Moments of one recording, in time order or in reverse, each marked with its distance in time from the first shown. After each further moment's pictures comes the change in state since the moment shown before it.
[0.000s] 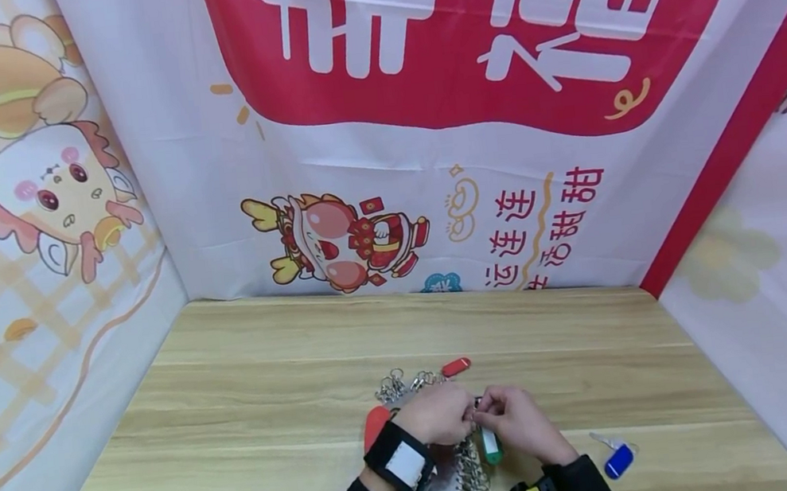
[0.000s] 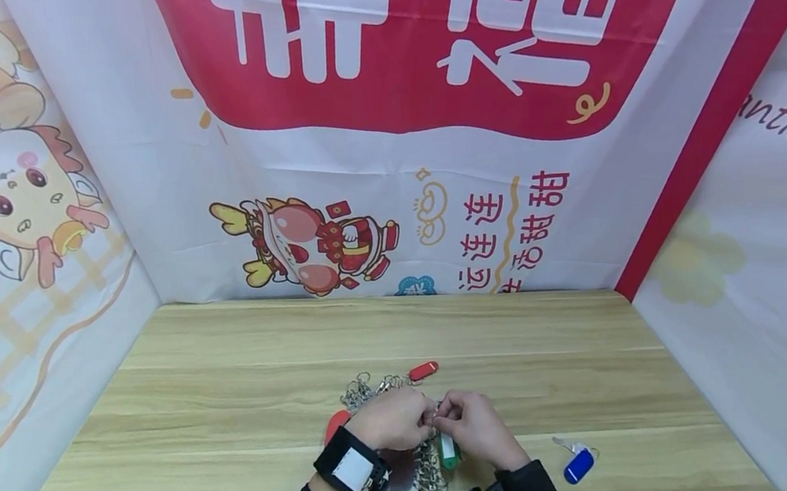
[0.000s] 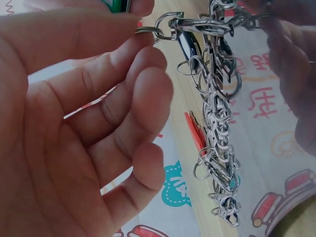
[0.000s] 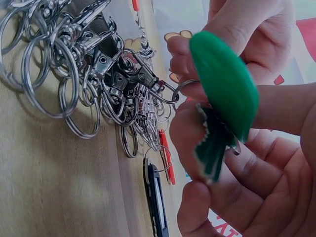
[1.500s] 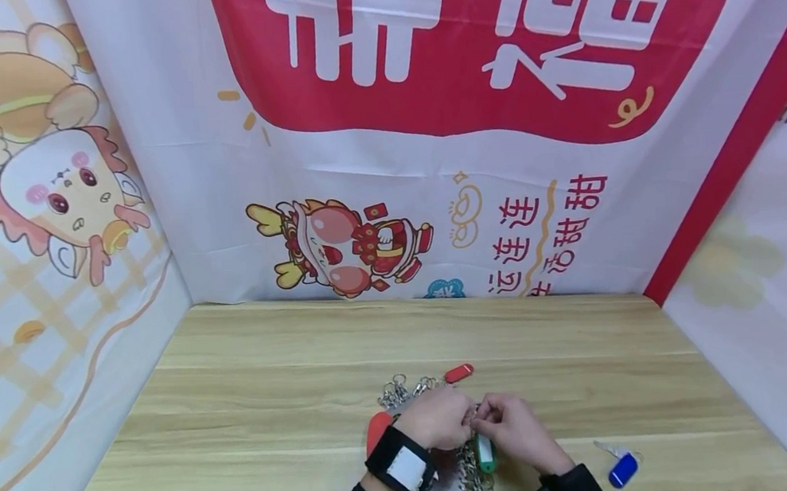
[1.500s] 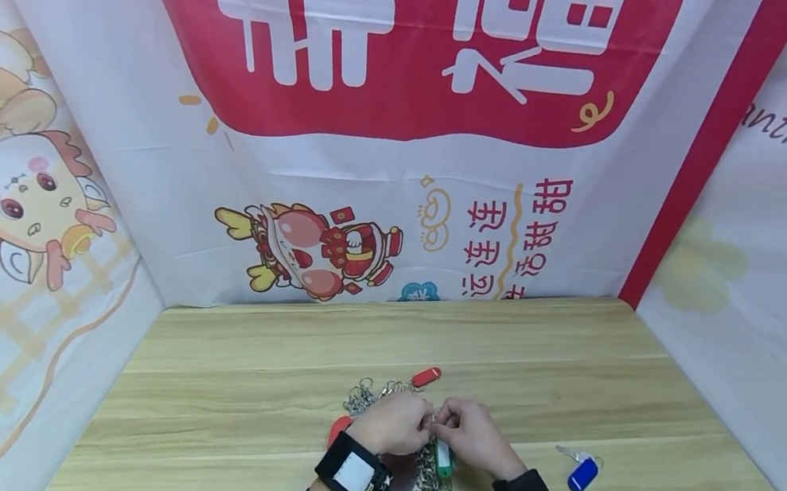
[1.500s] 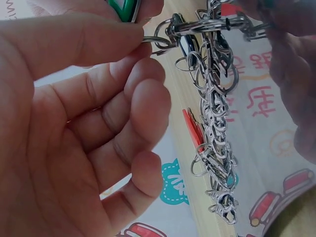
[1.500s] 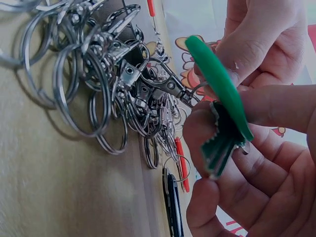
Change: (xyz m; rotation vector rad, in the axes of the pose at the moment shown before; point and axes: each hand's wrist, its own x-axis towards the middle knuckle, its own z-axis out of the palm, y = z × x) left_hand -0.001 -0.006 0.002 -0.009 0.031 -0.014; right_hand 0.004 0.002 0.012 -0.020 0.040 0.034
